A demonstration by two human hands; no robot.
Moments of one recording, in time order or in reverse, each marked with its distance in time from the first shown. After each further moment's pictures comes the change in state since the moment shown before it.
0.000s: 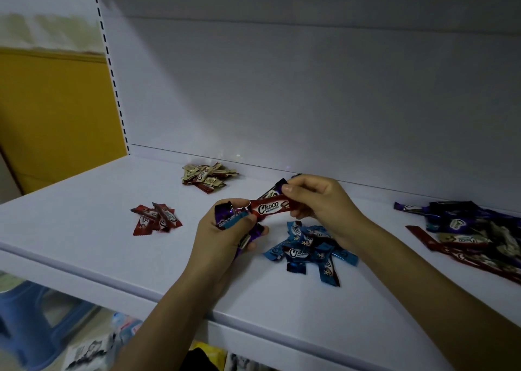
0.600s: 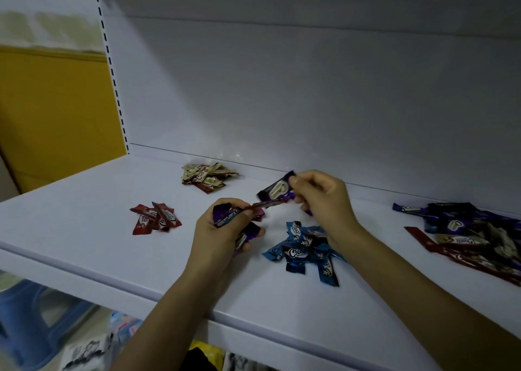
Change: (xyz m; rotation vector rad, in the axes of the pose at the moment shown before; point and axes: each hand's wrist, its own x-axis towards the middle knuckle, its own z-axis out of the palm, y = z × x) left_hand 0.000 0.002 0.002 0.022 0.024 0.007; right_hand 0.005 0.009 0.008 -0.061 0.286 -0.108
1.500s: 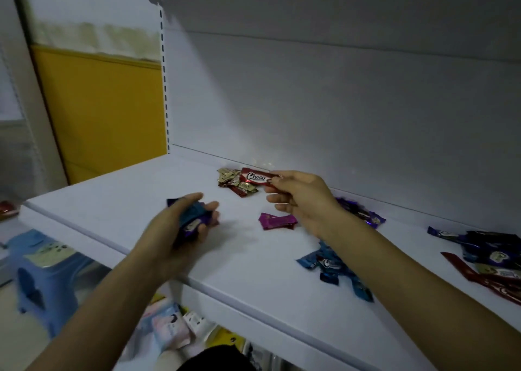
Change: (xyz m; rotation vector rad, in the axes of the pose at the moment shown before) left_hand -0.003 0.054 -0.089 -0.325 0.210 -0.239; right_hand 0.020 -0.030 0.074 0.207 -0.260 0.322
